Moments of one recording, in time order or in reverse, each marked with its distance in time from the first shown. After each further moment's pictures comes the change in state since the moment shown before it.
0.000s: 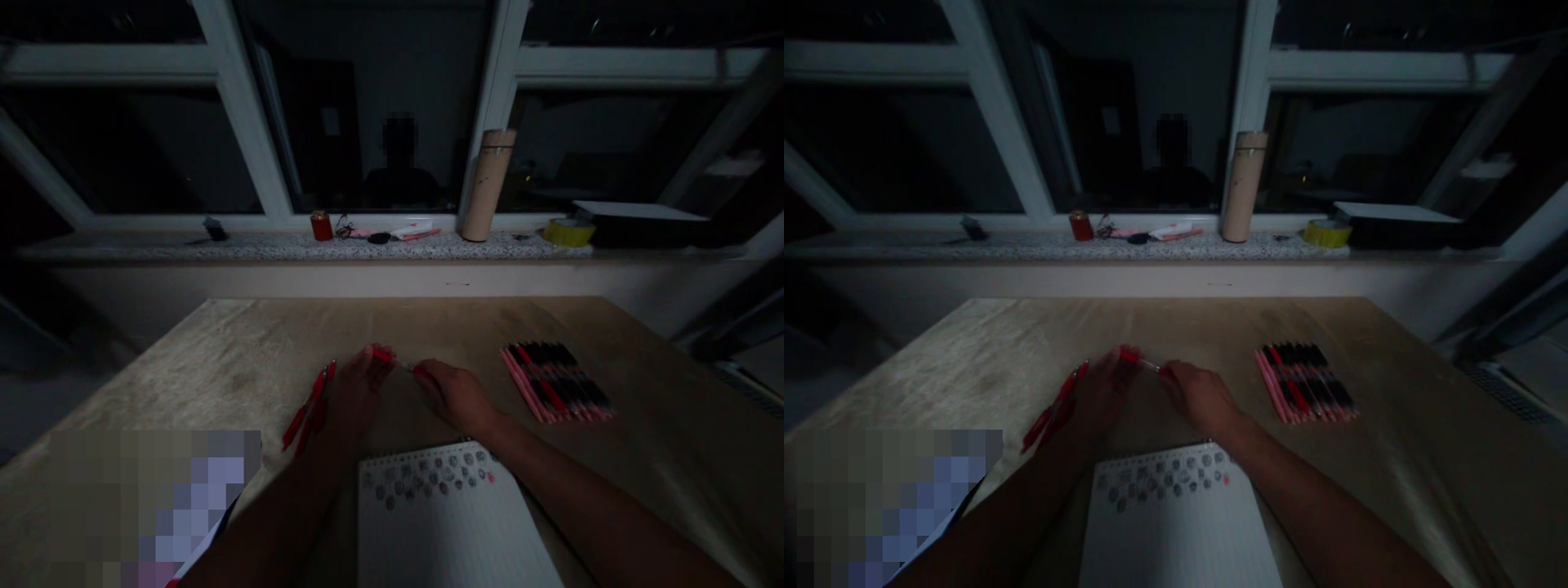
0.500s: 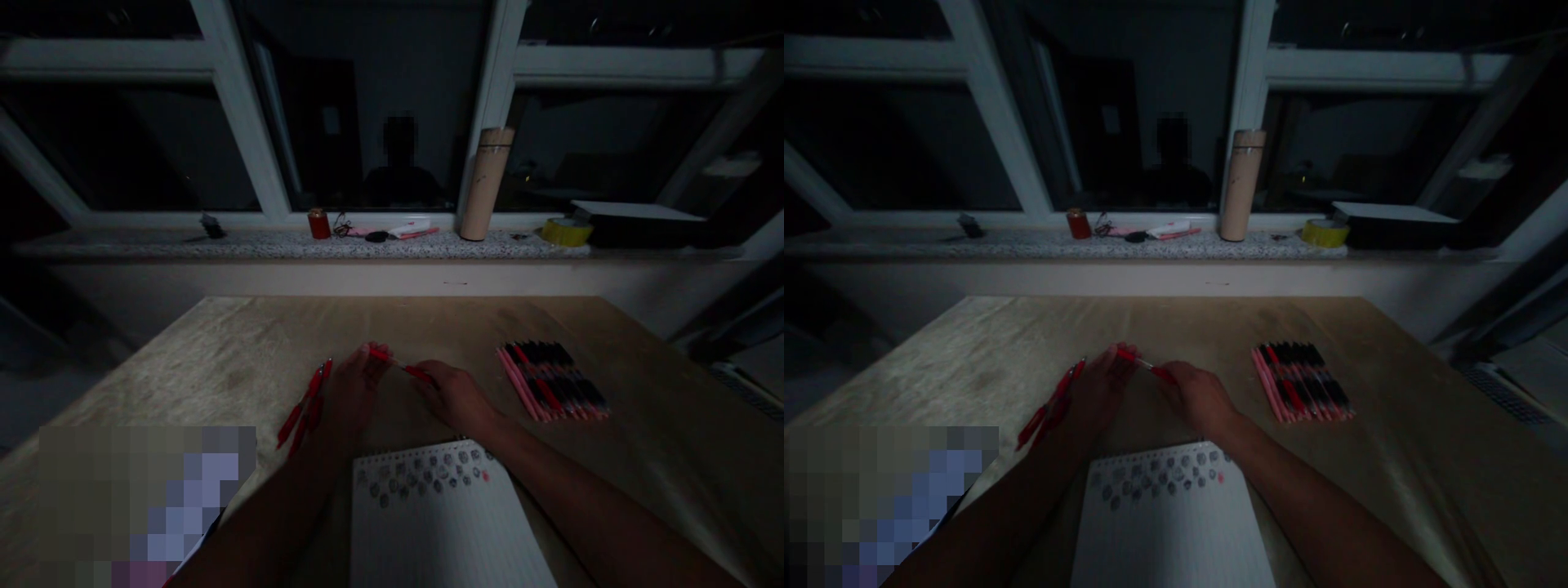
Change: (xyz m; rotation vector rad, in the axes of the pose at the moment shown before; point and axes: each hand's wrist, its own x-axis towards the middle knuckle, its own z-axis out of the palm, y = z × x) left_hand -0.004 0.001 0.006 -0.011 0.021 -0.005; right_hand -0.002 0.001 -0.003 0.106 -0.032 0.025
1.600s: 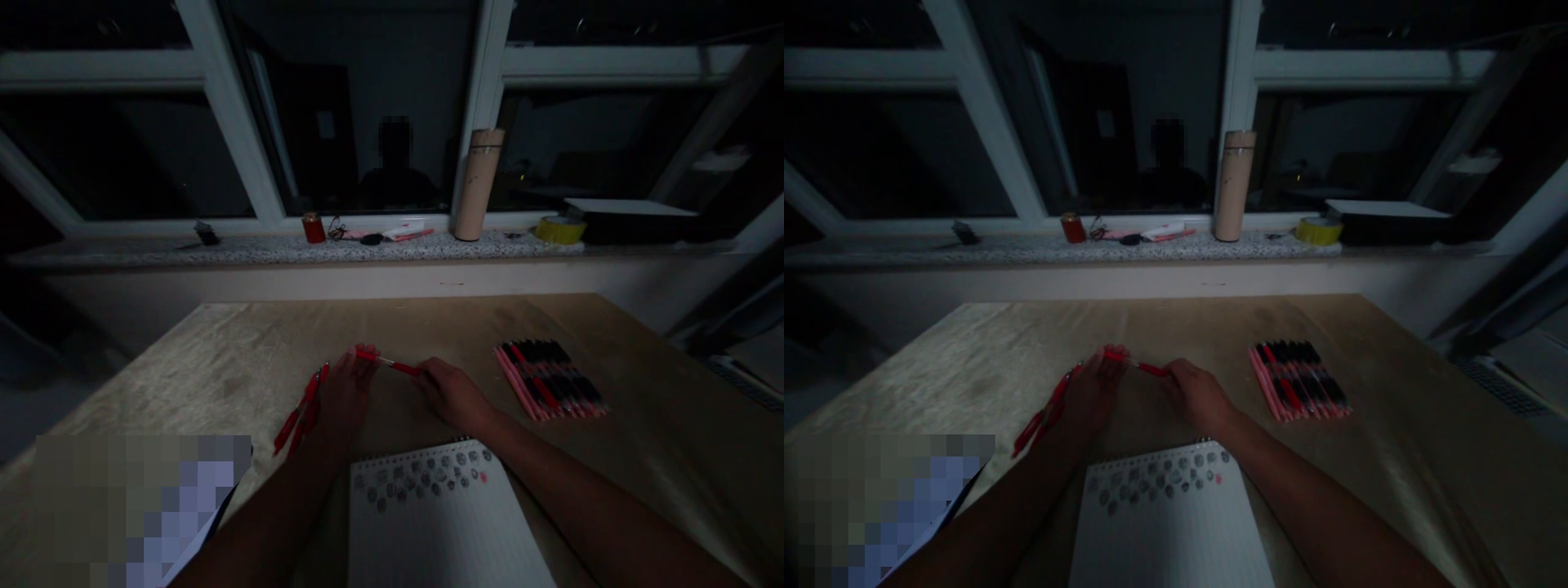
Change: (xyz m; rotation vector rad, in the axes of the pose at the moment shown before) left_hand 0.011 0.002 -0.014 -0.084 0.074 0.009; right_hand 0.002 0.012 -0.004 -0.236 -0.010 -0.151
